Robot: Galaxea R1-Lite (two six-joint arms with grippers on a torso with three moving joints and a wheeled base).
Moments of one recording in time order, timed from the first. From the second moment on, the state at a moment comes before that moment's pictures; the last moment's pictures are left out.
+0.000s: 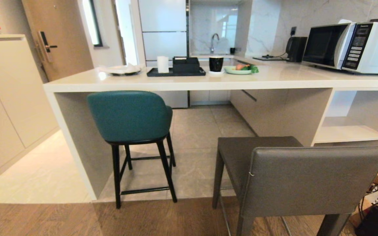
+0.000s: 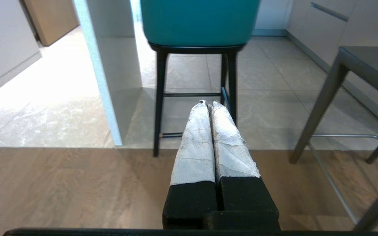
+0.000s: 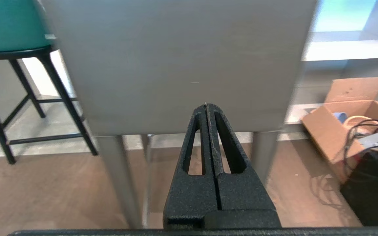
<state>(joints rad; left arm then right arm) 0.00 0.00 0.00 0.00 0.00 -0.01 -0.01 0.00 0.00 0.01 0.01 -0.02</state>
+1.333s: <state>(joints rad) 0.00 0.00 0.00 0.00 0.00 -0.01 -0.01 0.00 0.00 0.01 0.01 -0.01</state>
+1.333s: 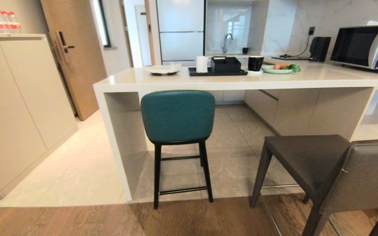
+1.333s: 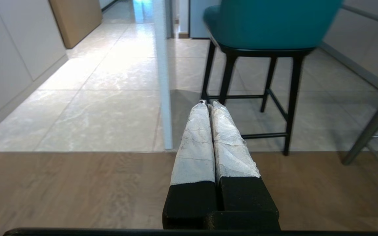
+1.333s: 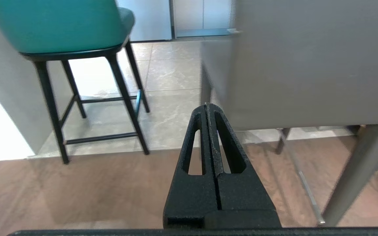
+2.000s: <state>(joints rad) 0.00 0.00 0.00 0.00 0.00 -0.01 -0.01 0.00 0.00 0.01 0.00 -0.01</state>
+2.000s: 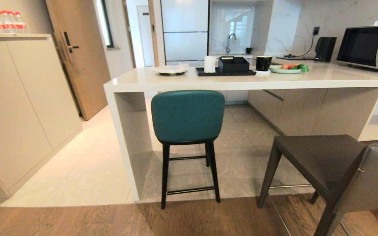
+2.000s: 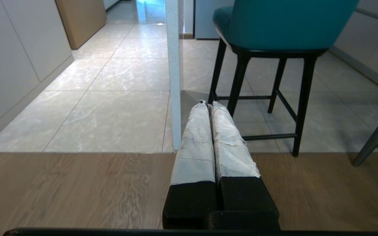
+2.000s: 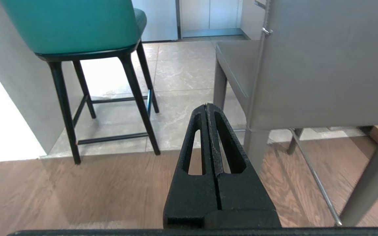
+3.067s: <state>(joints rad) 0.00 0.00 0.00 0.00 0.00 -0.01 -0.01 0.00 0.00 0.01 0.00 -0.01</state>
